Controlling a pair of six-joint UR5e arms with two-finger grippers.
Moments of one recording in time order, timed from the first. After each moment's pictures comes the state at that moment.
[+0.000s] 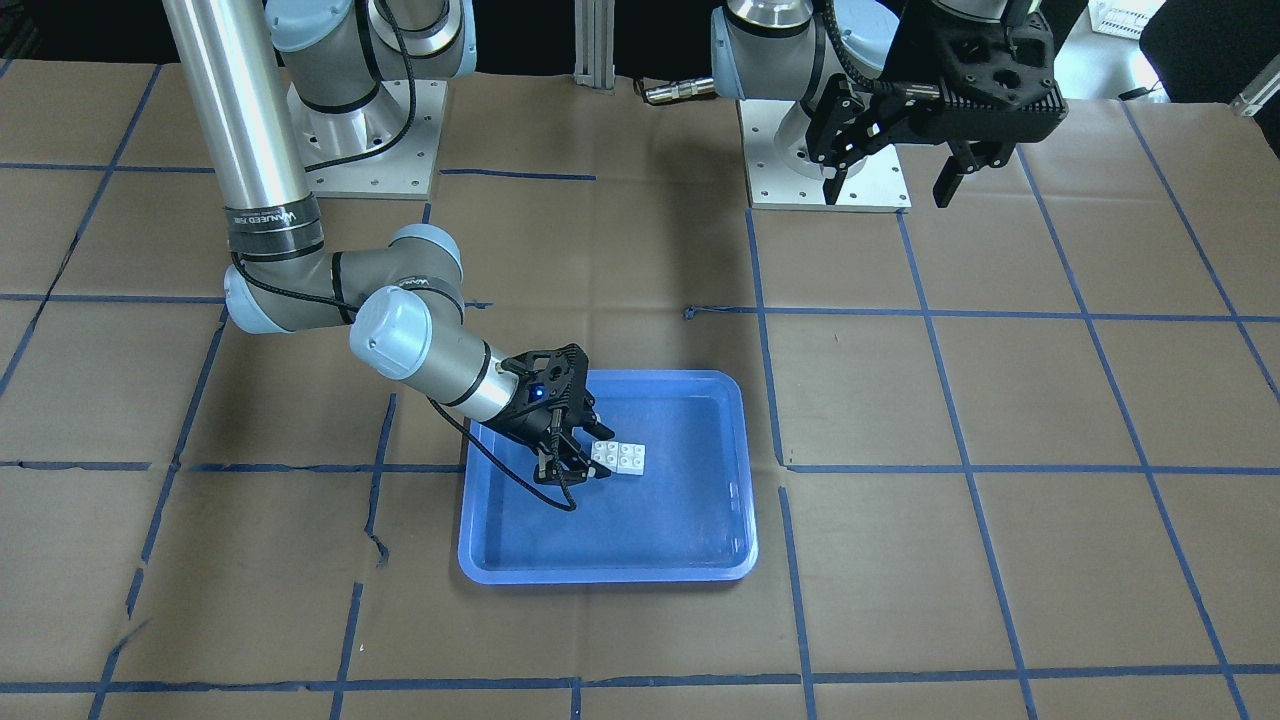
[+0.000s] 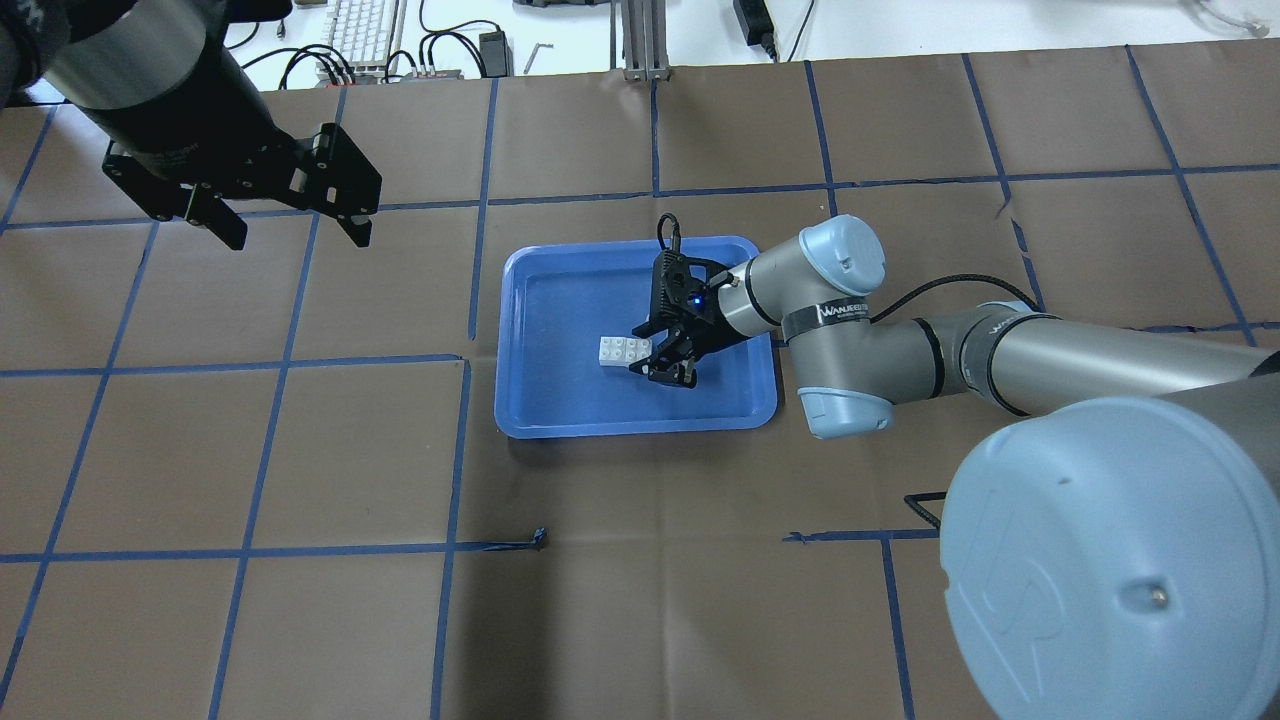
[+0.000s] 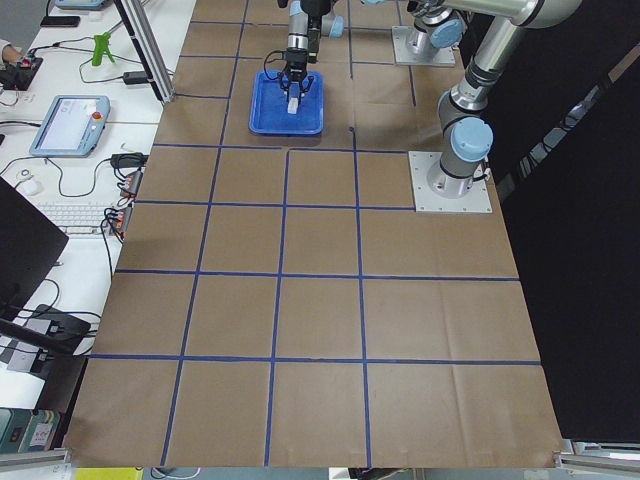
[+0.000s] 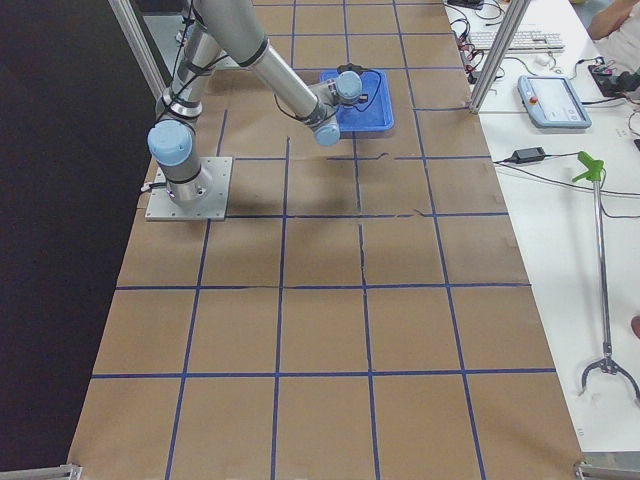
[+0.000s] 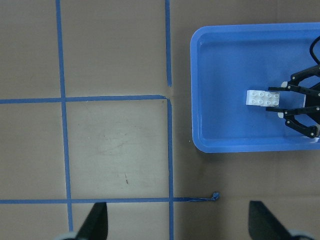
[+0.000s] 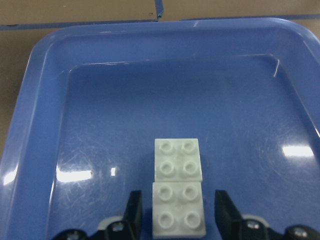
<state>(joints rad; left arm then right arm) -1.58 -1.49 -1.53 -1.64 1.59 0.01 1.73 -1.00 1.97 -2.79 -0.89 -1.25</state>
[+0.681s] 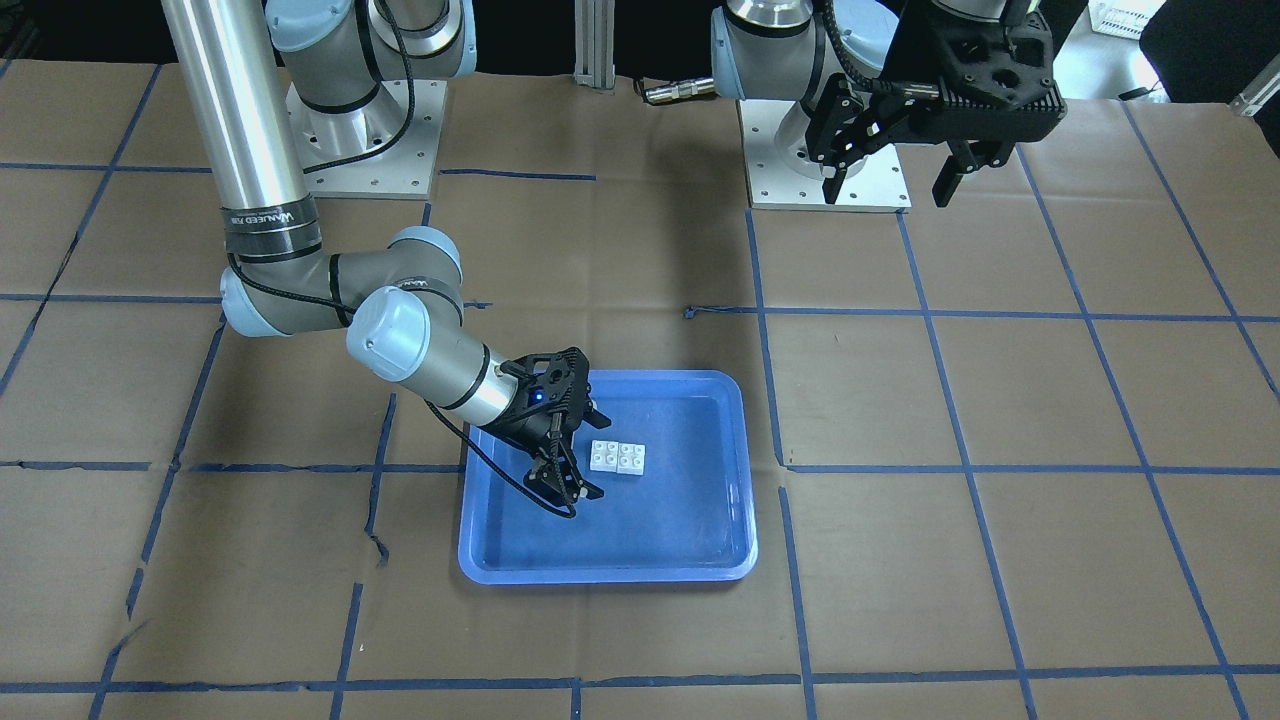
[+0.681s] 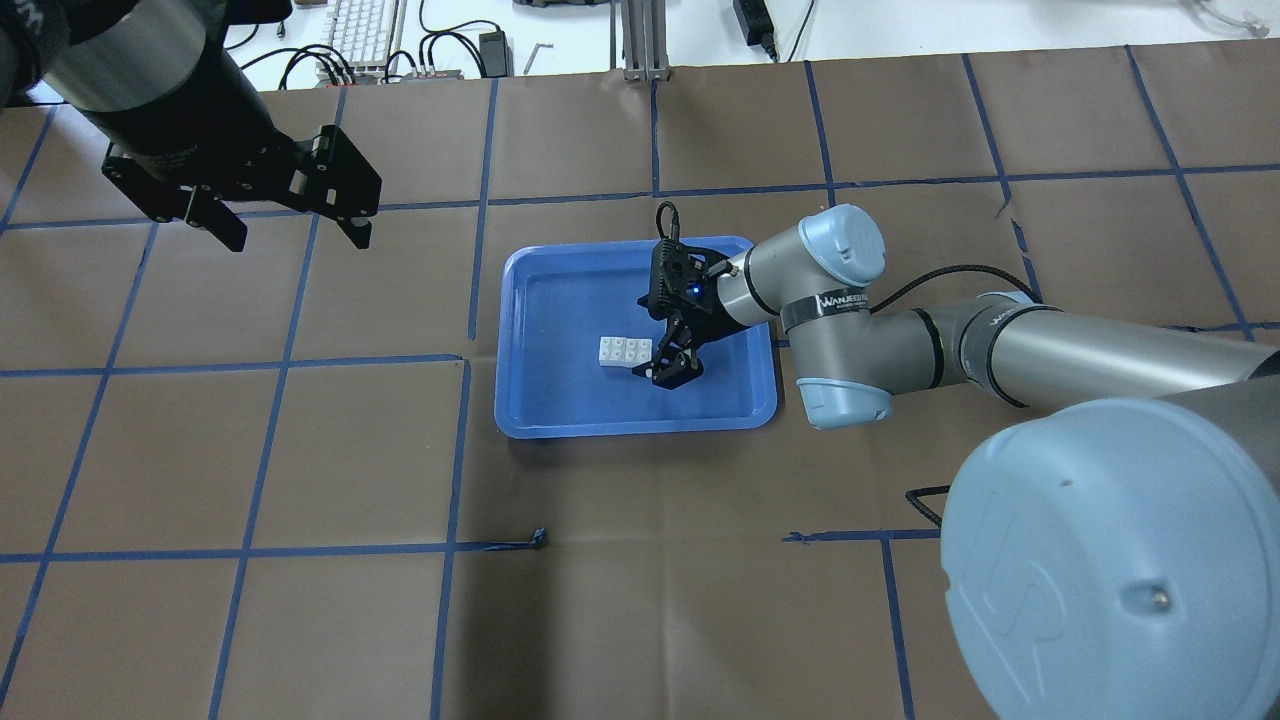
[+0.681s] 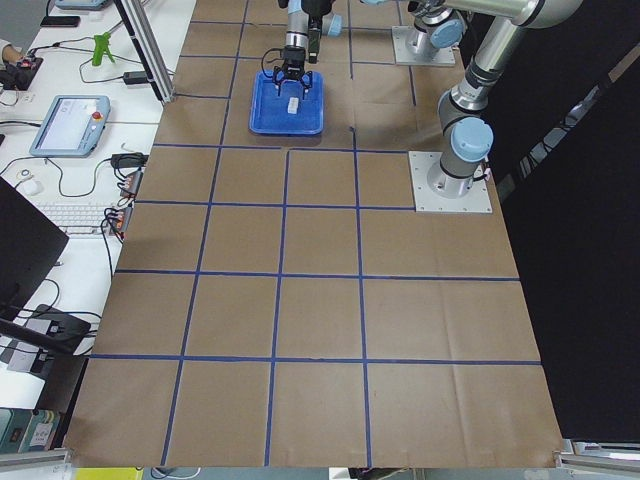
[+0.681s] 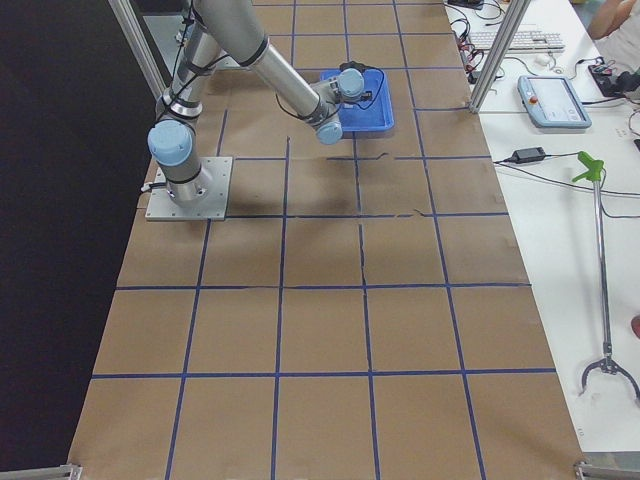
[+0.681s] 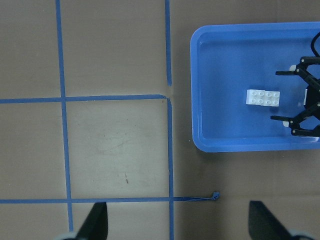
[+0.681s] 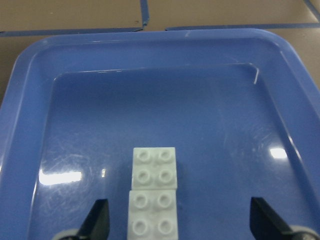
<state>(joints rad) -1.58 -1.48 -1.53 -1.64 1.59 0.01 1.73 -1.01 1.93 -2.79 -0.90 -1.21</state>
